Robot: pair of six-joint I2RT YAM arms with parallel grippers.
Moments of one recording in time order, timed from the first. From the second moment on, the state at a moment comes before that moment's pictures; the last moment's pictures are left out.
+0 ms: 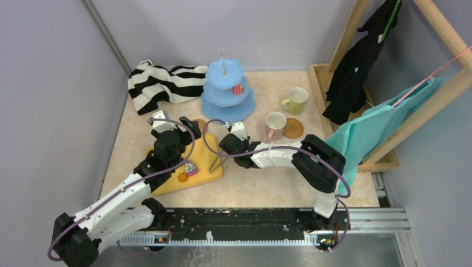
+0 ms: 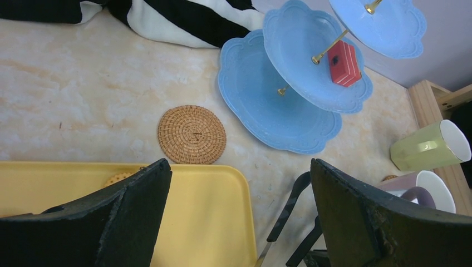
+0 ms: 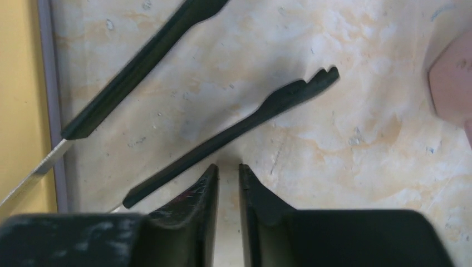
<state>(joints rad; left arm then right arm) -0.65 0.85 0.55 0.06 -0.68 -0.62 1.00 1.84 1.06 -0.19 0.56 0.51</state>
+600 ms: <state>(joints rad) -0.65 0.83 0.54 0.06 -0.69 -0.62 1.07 1.56 0.82 -0.03 0.64 0.55</state>
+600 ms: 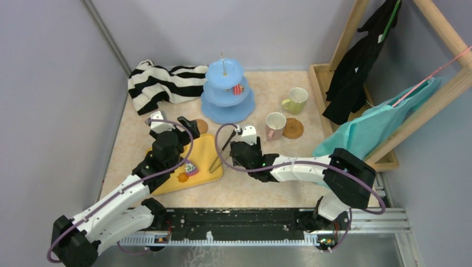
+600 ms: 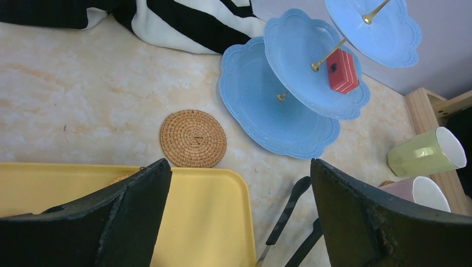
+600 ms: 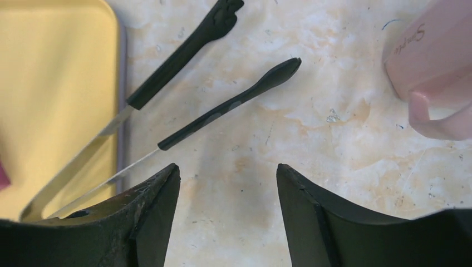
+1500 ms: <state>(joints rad) -0.65 0.75 0.54 -0.02 -0.72 -0.64 1.14 1.84 1.35 -0.64 0.70 1.32</state>
